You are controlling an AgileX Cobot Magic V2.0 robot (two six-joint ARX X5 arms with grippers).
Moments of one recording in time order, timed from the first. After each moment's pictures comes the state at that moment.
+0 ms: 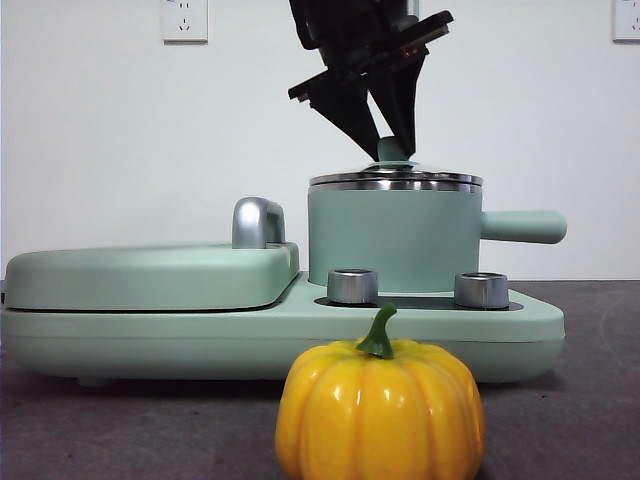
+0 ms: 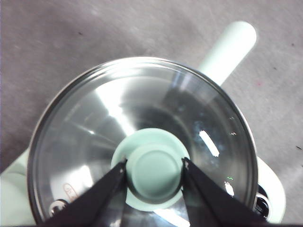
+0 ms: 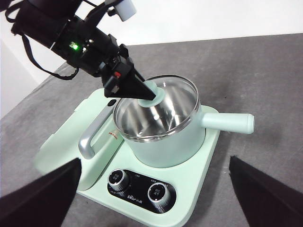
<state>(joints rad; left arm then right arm) -0.73 2.17 2.30 -1.12 0.11 0.06 -0.01 0.50 0.86 -0.72 -0.58 0.15</state>
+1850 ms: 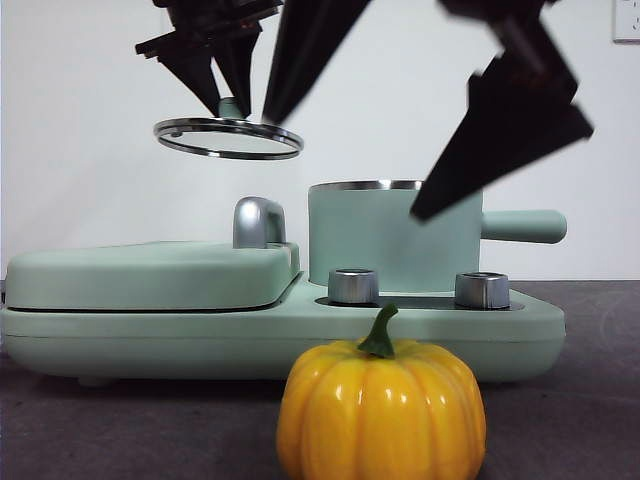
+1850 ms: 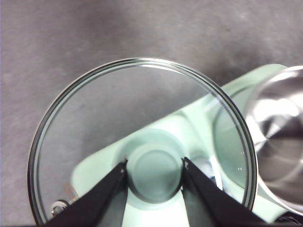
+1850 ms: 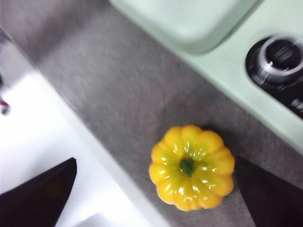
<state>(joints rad) -0.39 2.15 2.52 -1.39 0.09 0.06 0.99 1.20 0.90 -0.64 -0.16 0.40</state>
